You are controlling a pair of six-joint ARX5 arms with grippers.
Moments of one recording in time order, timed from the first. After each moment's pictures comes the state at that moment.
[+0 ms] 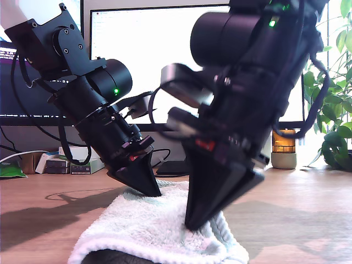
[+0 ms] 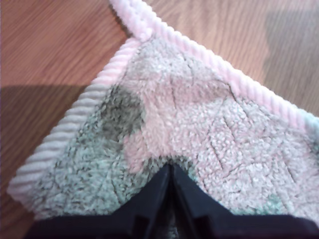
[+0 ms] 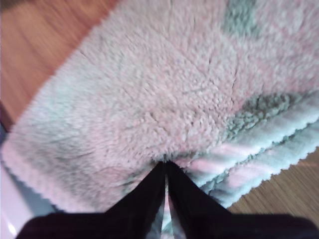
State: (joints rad) left arm -0.54 1.90 1.11 -0.23 0.39 0.30; right arm 0.79 1.64 0.89 -0.44 -0.30 0.00
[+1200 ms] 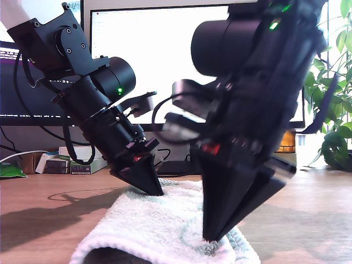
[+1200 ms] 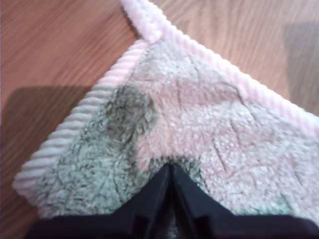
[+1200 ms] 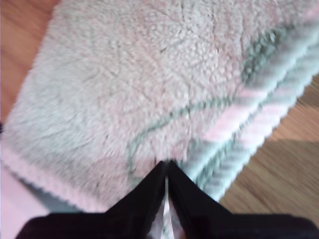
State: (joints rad) left arm -0.55 1.89 1.11 -0.22 0.36 0.29; right arm 0.79 1.60 0.88 -0.54 -0.27 0.21
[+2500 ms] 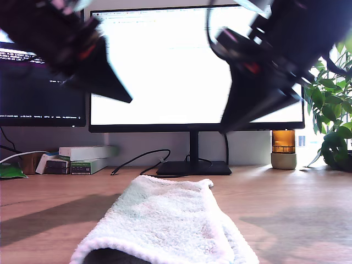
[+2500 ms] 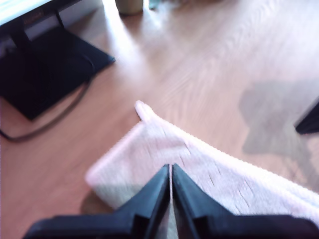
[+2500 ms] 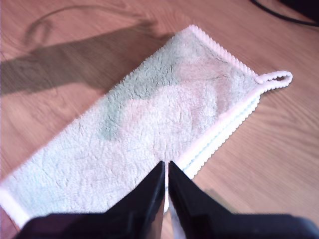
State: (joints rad) left arm -0.54 1.22 0.72 -0.08 0.36 0.21; right arm 0.80 1.14 0.63 -0.21 0.01 0.00
